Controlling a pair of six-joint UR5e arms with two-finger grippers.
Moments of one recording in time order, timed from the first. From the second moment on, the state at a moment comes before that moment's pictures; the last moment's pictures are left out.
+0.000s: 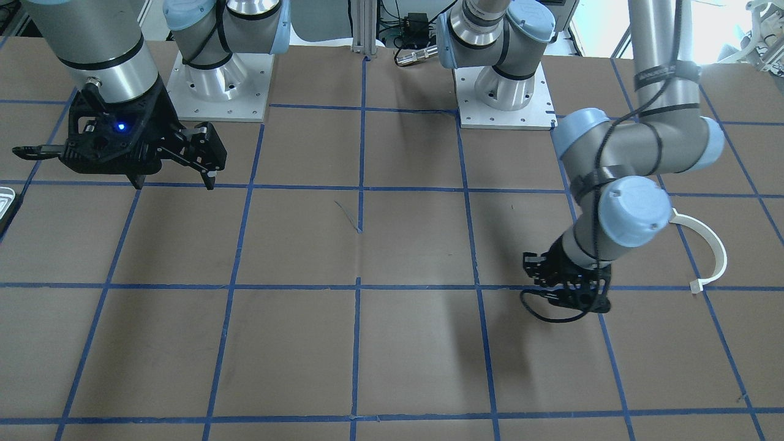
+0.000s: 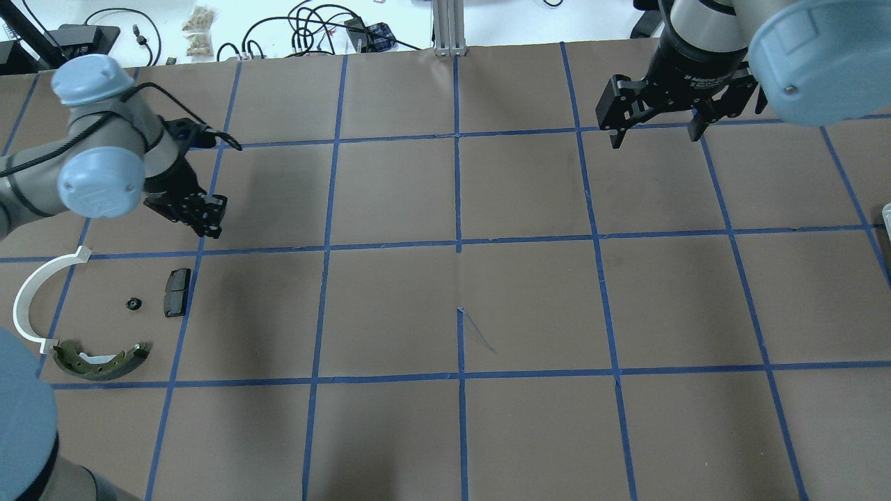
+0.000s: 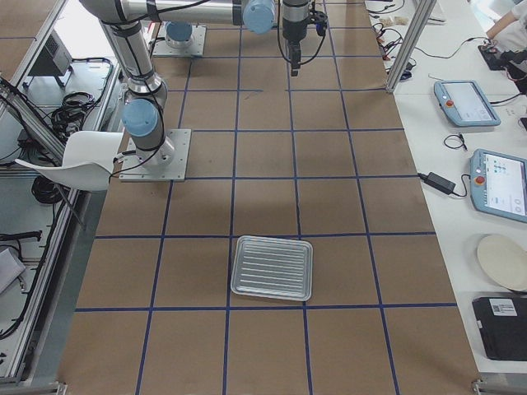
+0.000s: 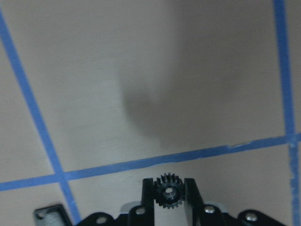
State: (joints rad) left arm -1.20 -1.93 -1.78 -1.12 1.62 0.53; right arm 1.58 -1.52 1.56 -1.68 -1.60 -0.02
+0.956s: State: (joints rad) left arm -0.90 -1.95 -1.86 -1.12 1.63 0.82; right arm 1.58 -1.52 1.56 -1.67 -1.60 -0.02
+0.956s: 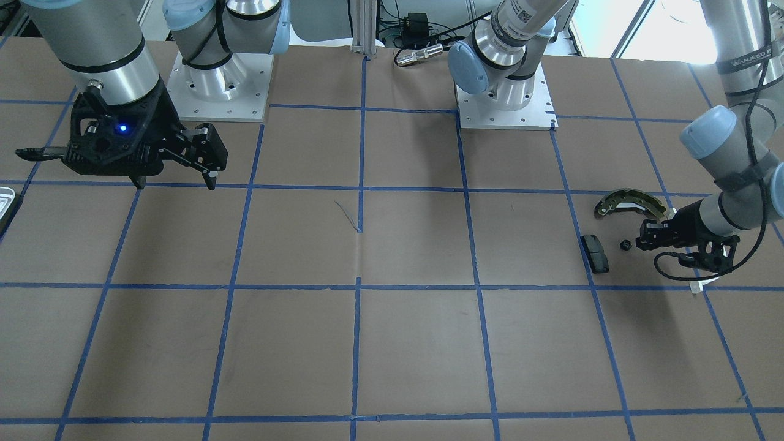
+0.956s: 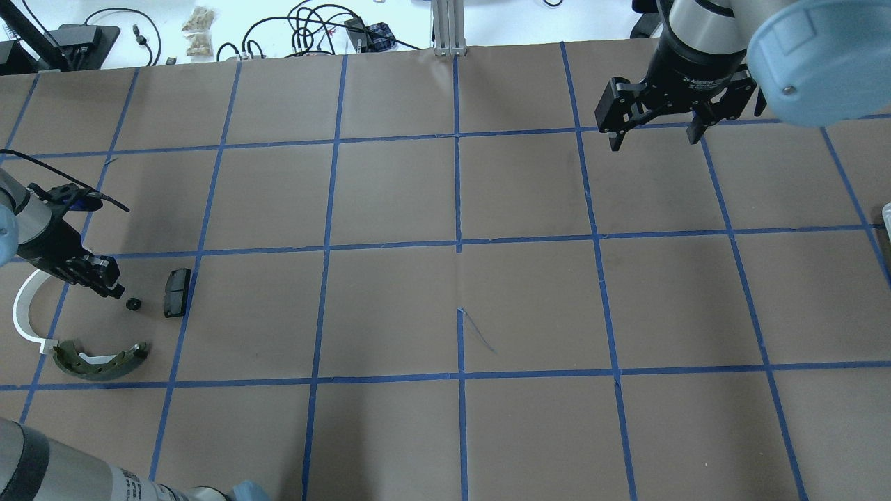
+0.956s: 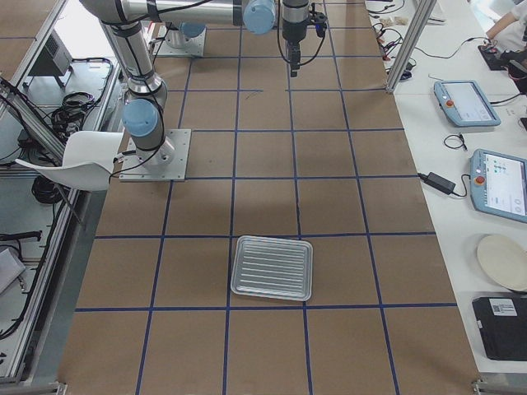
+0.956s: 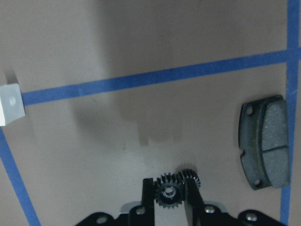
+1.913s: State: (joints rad) left arm -0.89 -1.96 -1.88 -1.10 1.67 0.82; right arm 1.58 -1.52 1.56 -1.67 -1.60 -0.02
